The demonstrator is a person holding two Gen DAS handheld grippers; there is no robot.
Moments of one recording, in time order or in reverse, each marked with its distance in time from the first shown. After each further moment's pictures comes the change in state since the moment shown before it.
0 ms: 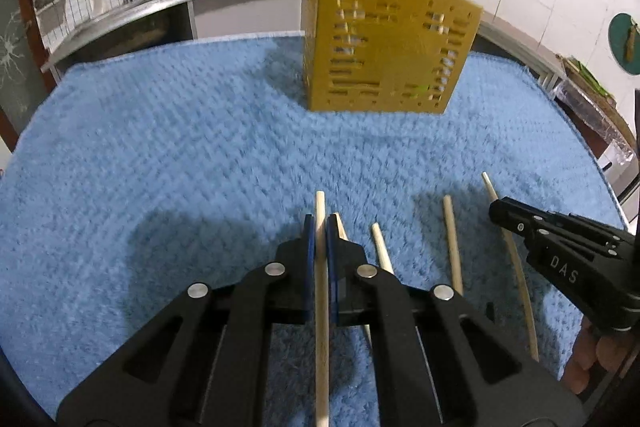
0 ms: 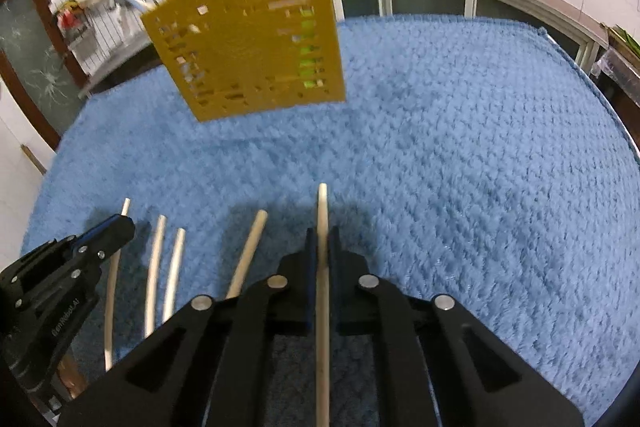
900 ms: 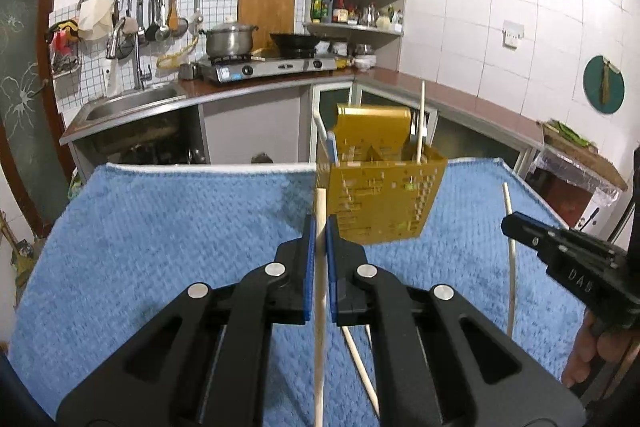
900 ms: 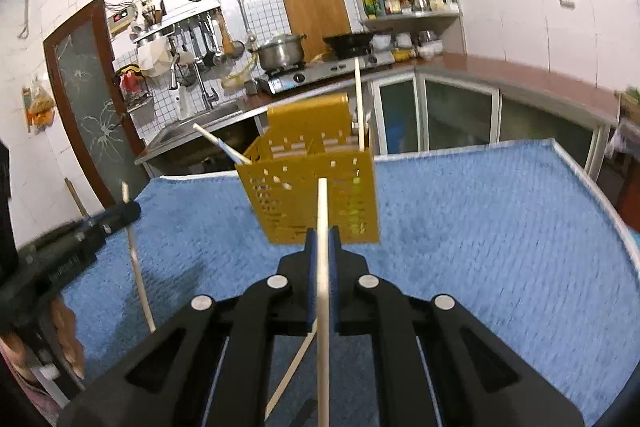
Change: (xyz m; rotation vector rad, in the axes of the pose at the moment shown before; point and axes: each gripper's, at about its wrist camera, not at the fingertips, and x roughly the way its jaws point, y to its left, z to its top) left arm -0.102 0.019 0.056 0.023 -0.336 -0.022; right arm -0.099 0.005 0.037 -0.085 -0.367 0.138
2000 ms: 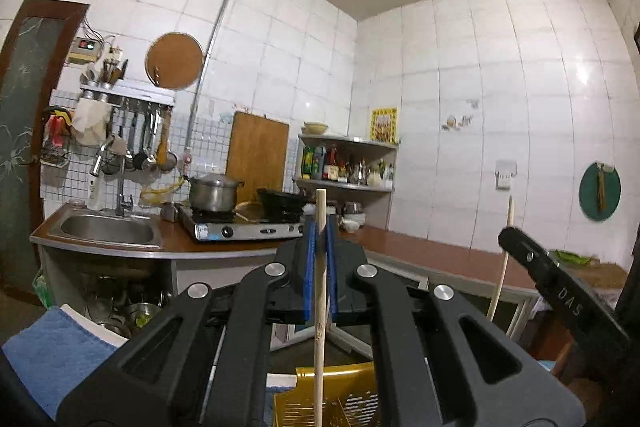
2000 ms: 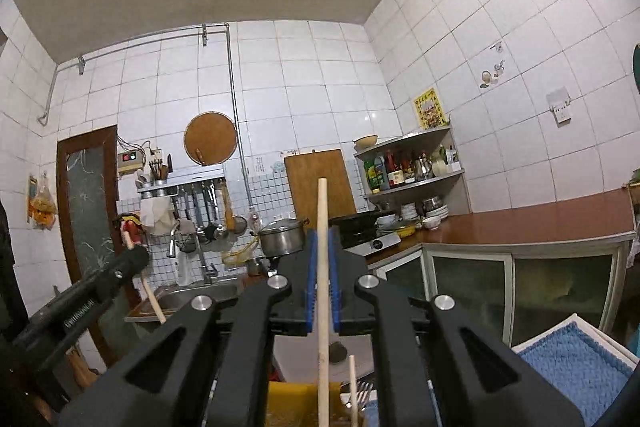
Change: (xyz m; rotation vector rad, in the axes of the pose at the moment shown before) left arm 0.055 -0.044 0.147 -0.047 -0.543 -0.036; right arm 0.007 -0.008 0.161 0.016 -0.636 0.032
